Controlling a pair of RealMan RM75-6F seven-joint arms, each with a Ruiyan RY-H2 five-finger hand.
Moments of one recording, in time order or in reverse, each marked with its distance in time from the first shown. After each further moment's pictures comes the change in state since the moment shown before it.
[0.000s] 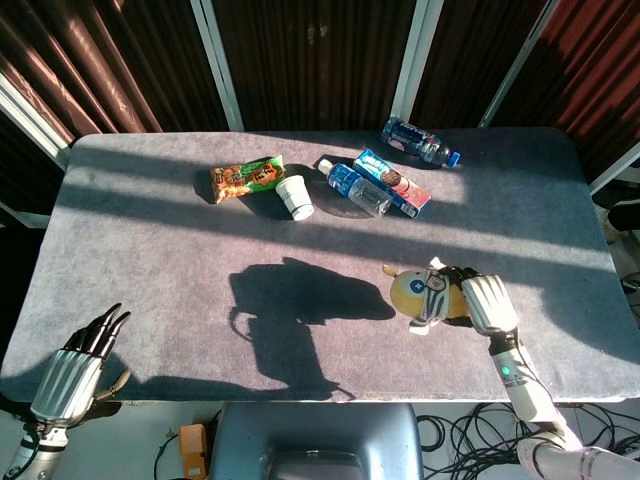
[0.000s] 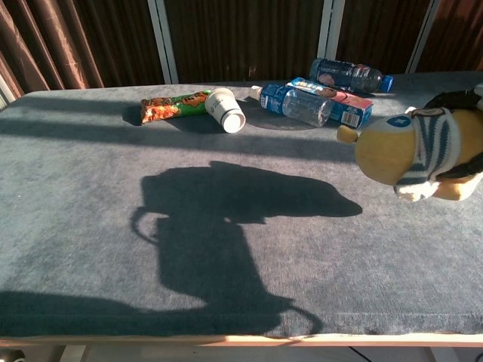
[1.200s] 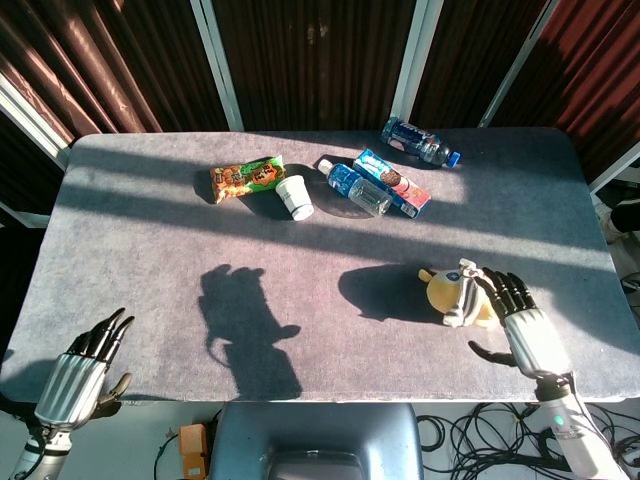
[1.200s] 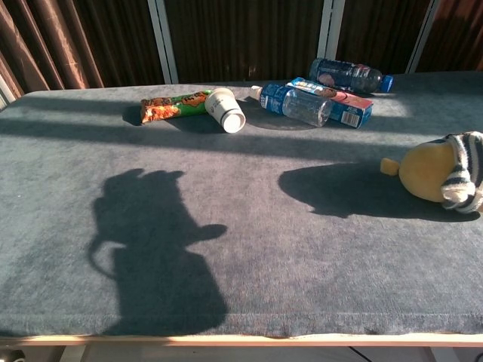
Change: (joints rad) left arm 0.034 -0.014 -0.013 -0.007 0.023 -0.009 0.073; right arm -0.175 0.191 -0.110 -0.180 -0.194 0.236 0.091
